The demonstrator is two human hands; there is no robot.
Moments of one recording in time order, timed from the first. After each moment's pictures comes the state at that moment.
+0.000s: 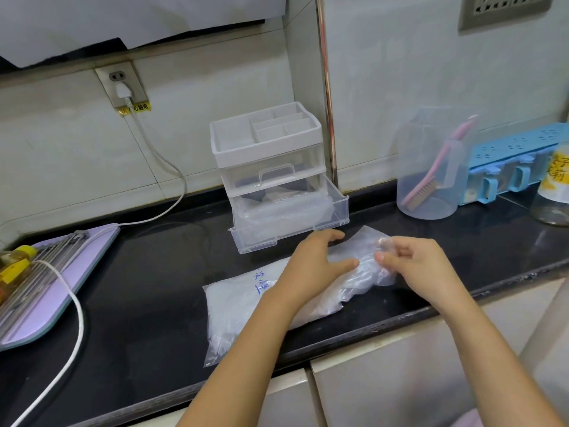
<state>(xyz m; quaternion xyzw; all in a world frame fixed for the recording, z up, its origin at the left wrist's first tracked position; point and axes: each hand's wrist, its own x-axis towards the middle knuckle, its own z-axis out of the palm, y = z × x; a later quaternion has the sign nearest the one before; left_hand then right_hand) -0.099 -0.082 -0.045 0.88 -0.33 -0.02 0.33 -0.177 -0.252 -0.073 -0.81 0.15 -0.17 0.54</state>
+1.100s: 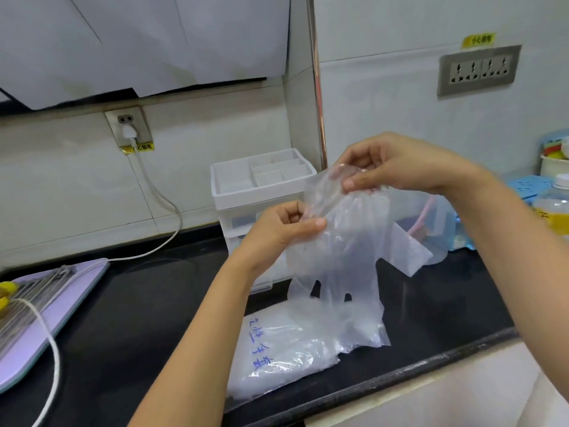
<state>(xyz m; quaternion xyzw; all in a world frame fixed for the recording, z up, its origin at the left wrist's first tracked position) -0.056 -0.067 0.052 0.67 -0.35 -0.14 0.64 -0.126 -0.276 0.128 -0.89 -0.17 -0.11 0.40</state>
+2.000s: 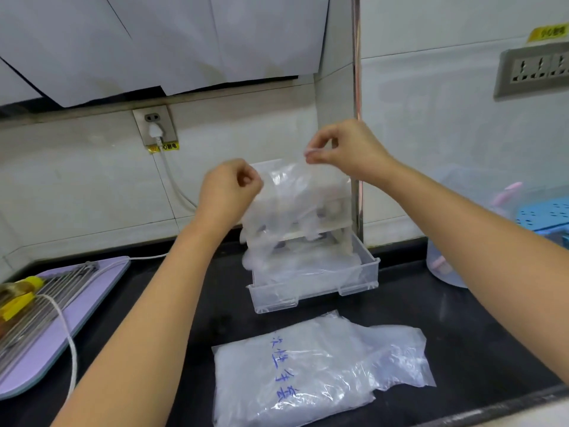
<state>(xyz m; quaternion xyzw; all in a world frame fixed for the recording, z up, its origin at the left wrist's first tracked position) 0.022 -0.005 0.111 0.86 -0.21 0.29 0.36 -0.011 -0.217 0.143 -0.88 -0.14 -0.31 0.33</state>
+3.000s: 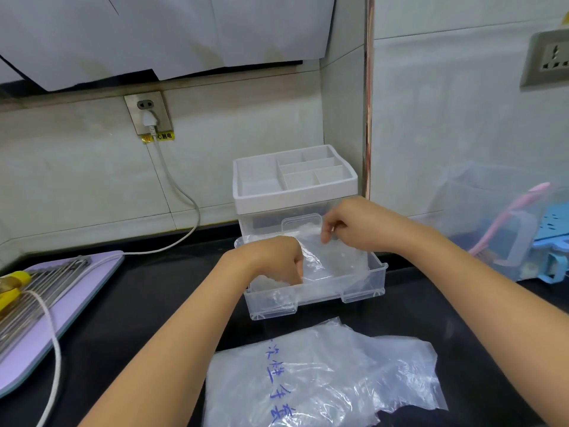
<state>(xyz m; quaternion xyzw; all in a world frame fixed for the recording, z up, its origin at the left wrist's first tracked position) 0.032 -0.049 0.043 0.94 -0.31 -0.14 0.03 -0.015 -0.221 0.064 -0.98 -0.11 -0.08 0.16</state>
